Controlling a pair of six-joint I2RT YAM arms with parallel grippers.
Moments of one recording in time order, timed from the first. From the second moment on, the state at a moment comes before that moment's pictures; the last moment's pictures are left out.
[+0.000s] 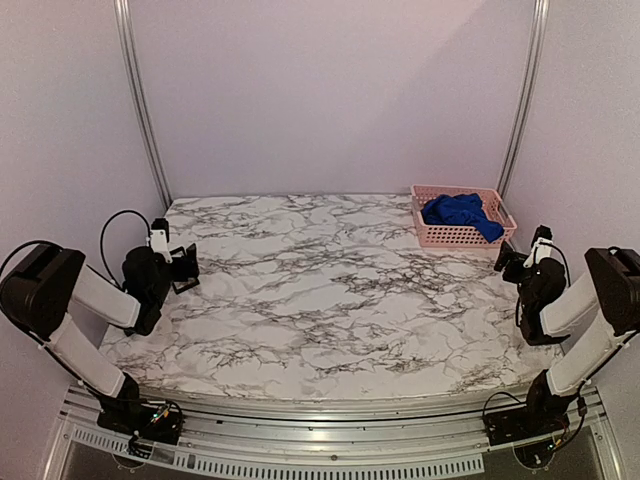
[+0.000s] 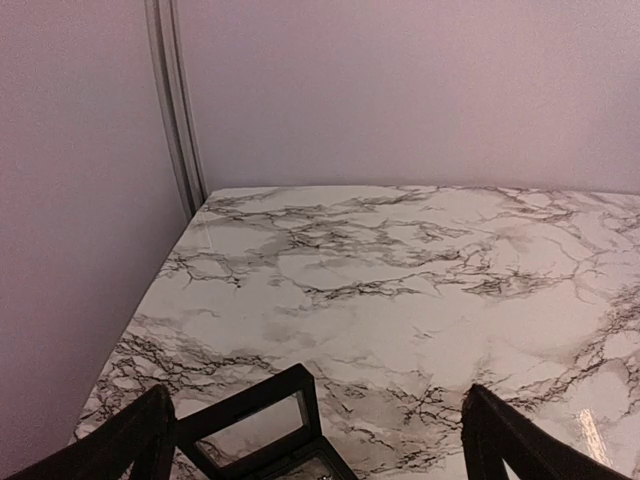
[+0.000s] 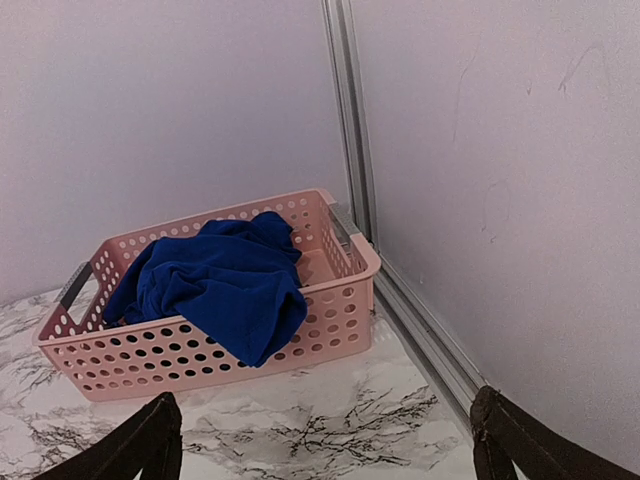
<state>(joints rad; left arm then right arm) -0.15 1.55 0.33 1.08 -0.24 0.01 -0.05 1.56 0.23 1.31 0.20 0.18</state>
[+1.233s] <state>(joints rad) -0.26 1.37 1.19 -0.58 0.23 0.30 -0.02 2.14 1.89 -0.41 -0.17 0.23</state>
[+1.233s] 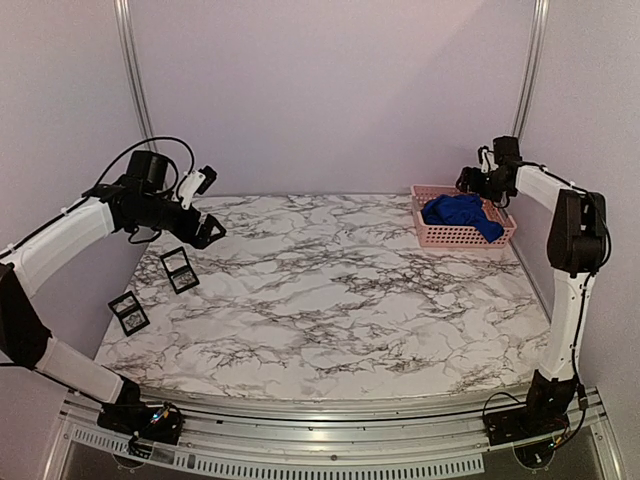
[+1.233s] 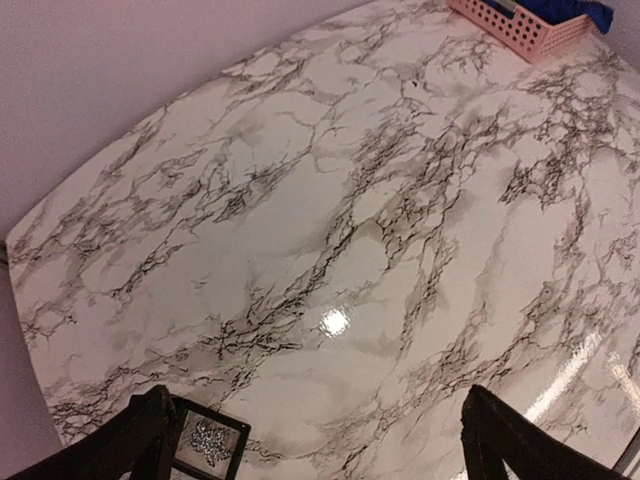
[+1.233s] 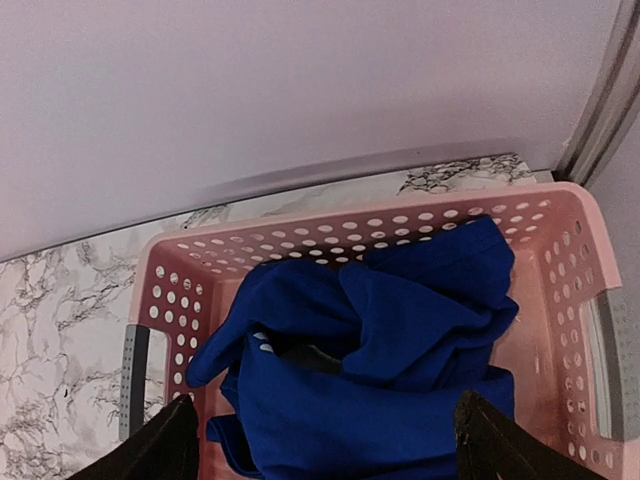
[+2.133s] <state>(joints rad) -0.27 1.37 1.31 -0.70 0.14 0.28 0.11 1.88 2.02 -0.43 -0.28 0.15</state>
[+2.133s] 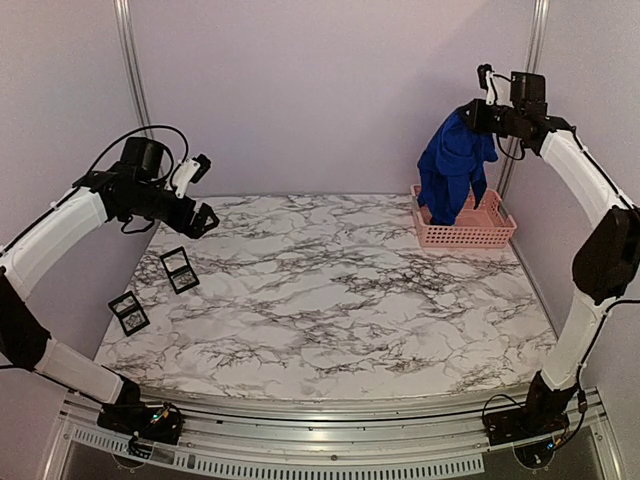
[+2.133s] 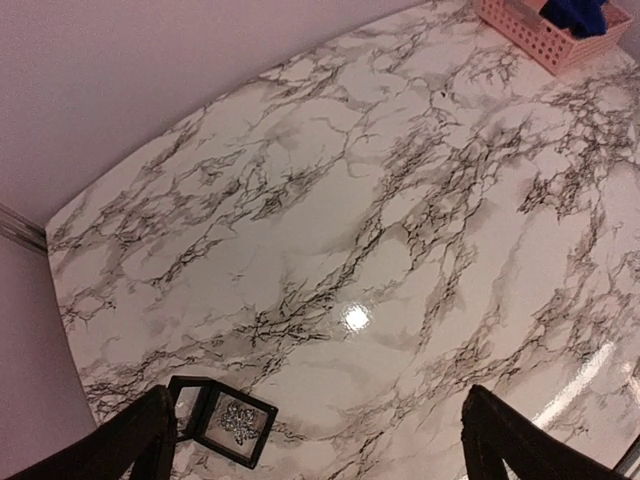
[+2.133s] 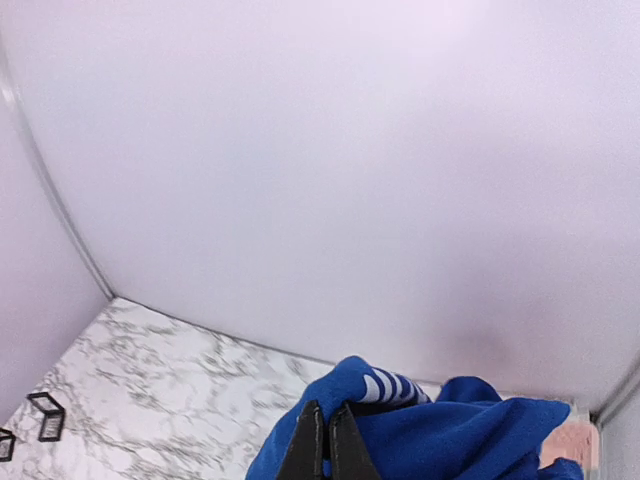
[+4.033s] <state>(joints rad) -0.71 1.59 1.03 -0.53 -0.07 0.57 0.81 1.72 1.12 -0.29 -0.17 -0.08</state>
